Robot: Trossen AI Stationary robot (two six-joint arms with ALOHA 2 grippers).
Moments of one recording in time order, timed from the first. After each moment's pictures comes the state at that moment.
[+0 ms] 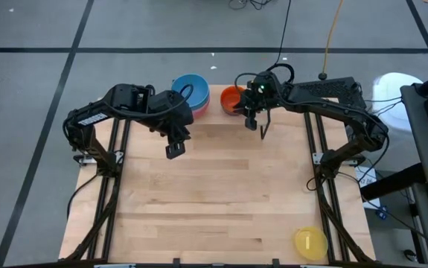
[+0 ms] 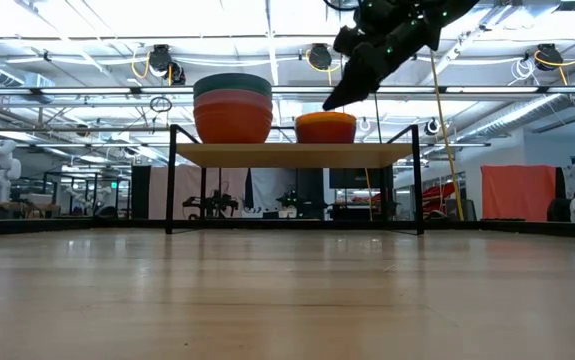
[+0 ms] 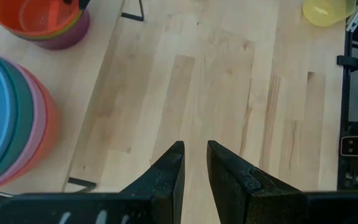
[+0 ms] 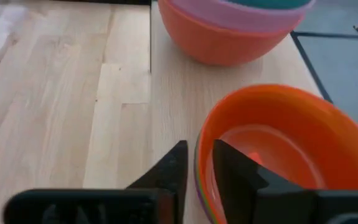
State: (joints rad) left arm 0.04 1.68 2.21 -1.52 -0.01 -0.18; right arm -0.55 1.47 1.20 -0.40 -0.31 -0.37
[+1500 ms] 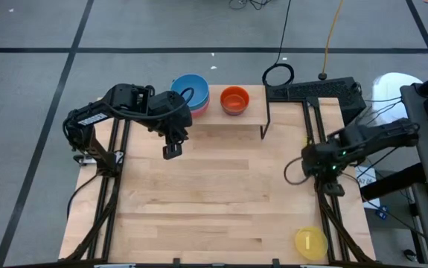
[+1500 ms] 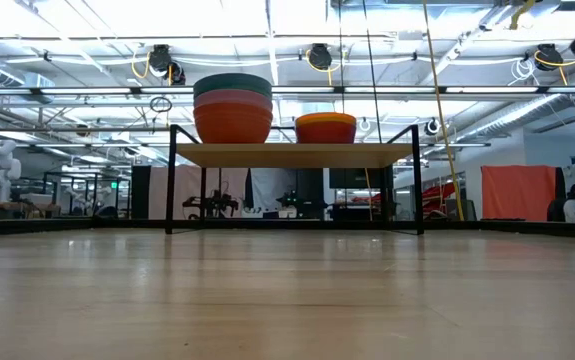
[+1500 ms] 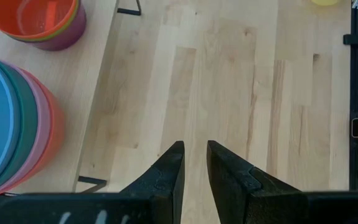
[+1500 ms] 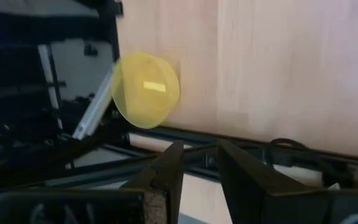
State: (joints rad) left arm 0.04 1.68 2.21 -1.55 -0.01 -0.11; right arm 0.26 0.88 1.02 -1.49 -0.50 0.37
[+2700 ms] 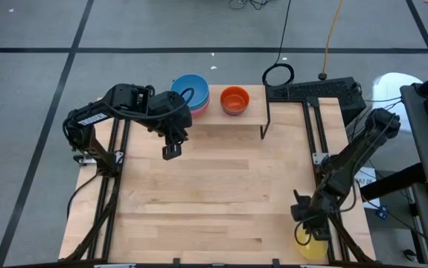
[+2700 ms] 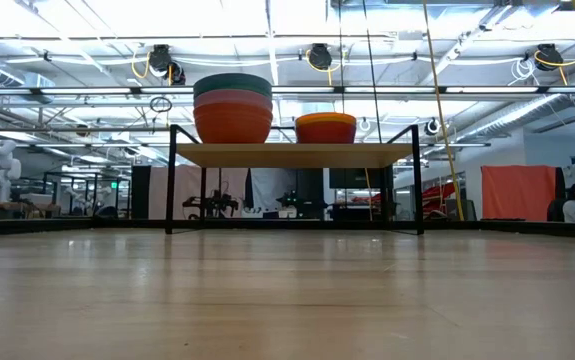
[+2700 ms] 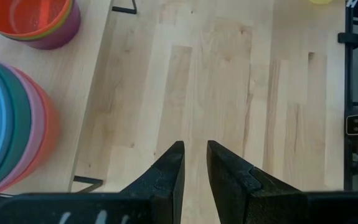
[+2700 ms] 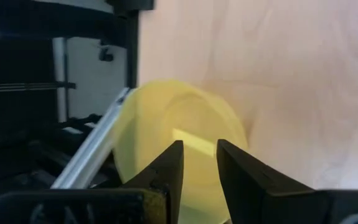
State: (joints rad) left arm 0.04 1.68 2.21 -1.55 0.01 -0.11; right arm 0.89 1.08 0.54 -0.44 -0.31 0.96
